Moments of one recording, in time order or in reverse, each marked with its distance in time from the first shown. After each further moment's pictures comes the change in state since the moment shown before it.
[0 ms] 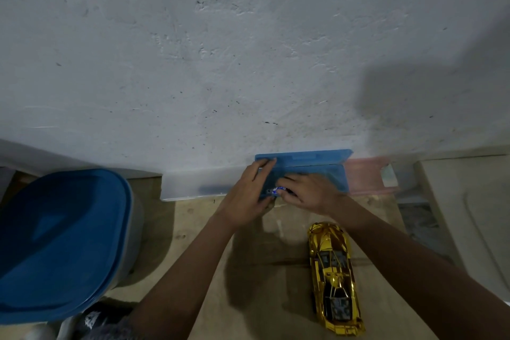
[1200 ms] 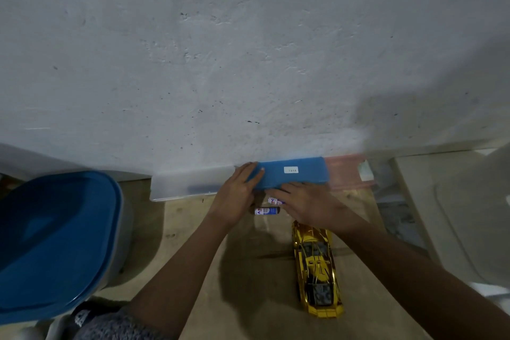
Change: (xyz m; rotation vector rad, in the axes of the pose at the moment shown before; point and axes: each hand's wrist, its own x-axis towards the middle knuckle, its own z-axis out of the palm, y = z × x) left_hand -0.005 0.012 0.002 0.279 0.008 0.036; right_hand -0.049 -0.019 -0.016 -0.196 0.111 -0.076
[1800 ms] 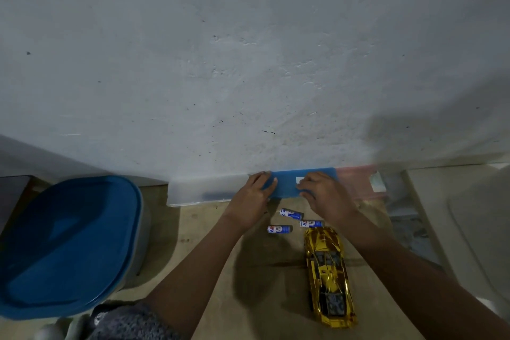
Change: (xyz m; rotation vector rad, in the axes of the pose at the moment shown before) left_hand 0.004 0.002 -0.009 0.099 -0.168 -0.031; right_hand 0.013 0.008 -0.014 0.166 0.037 0.429
